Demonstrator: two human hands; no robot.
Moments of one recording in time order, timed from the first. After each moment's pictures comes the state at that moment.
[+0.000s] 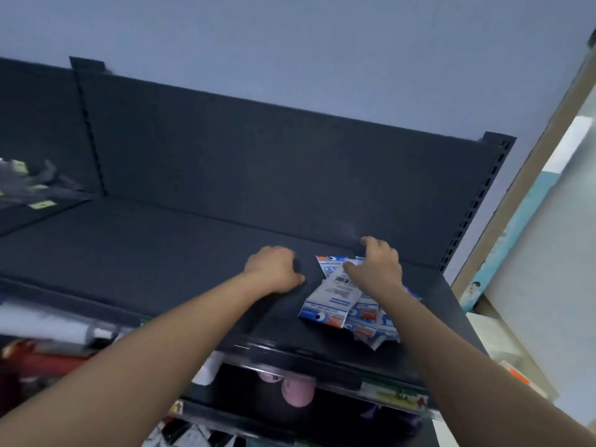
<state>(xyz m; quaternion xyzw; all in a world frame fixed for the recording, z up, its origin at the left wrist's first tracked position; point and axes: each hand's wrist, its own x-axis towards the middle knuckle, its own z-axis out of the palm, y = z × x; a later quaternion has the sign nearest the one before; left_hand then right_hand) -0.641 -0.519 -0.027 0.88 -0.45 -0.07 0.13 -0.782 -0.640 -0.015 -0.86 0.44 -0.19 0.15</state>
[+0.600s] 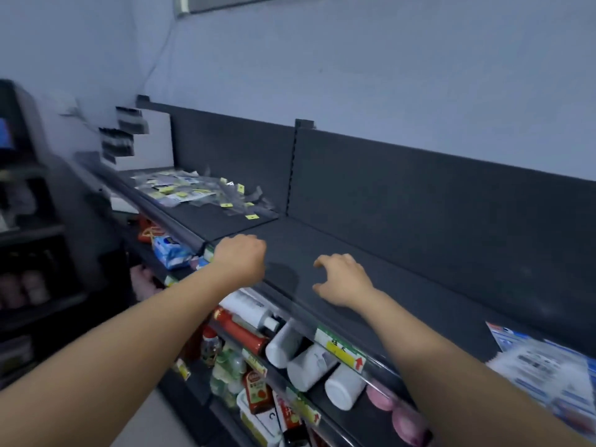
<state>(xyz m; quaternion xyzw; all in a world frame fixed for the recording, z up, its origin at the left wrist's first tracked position) -0.530 -0.240 0.007 0.97 -0.24 0.10 -0.04 -0.598 -0.429 -0.005 -1.00 0.03 -0.05 0.08</state>
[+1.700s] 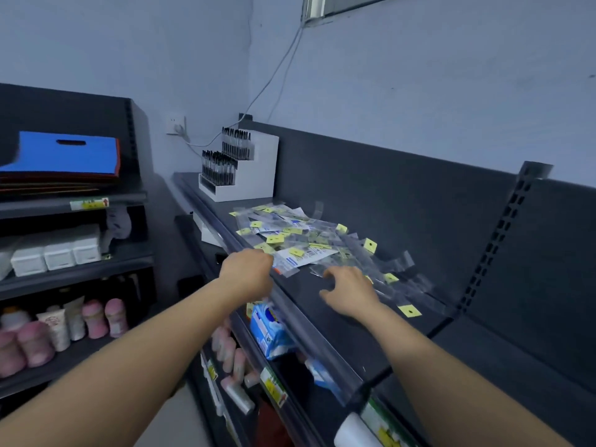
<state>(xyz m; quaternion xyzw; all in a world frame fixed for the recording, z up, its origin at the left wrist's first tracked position) -0.173 0.007 -0.016 0.99 -0.11 0.10 -0.02 -0.179 -0.192 -0.027 -0.99 -0.05 -0.05 0.11</state>
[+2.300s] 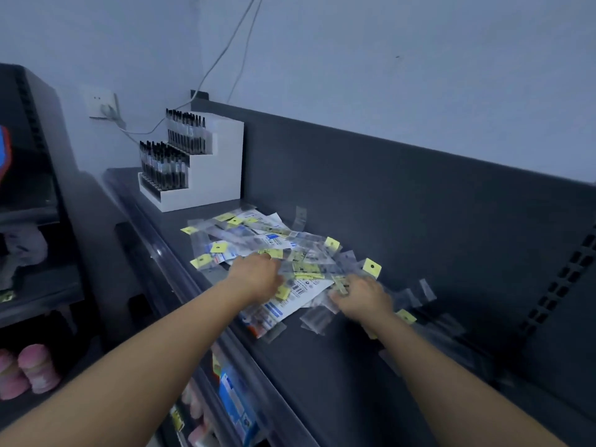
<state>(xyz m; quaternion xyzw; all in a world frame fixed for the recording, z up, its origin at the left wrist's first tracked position) 0.027 -0.032 -0.041 0.98 -0.19 0.02 0.01 -0.019 -0.238 -0.056 -0.99 0.13 -0.01 0.11</state>
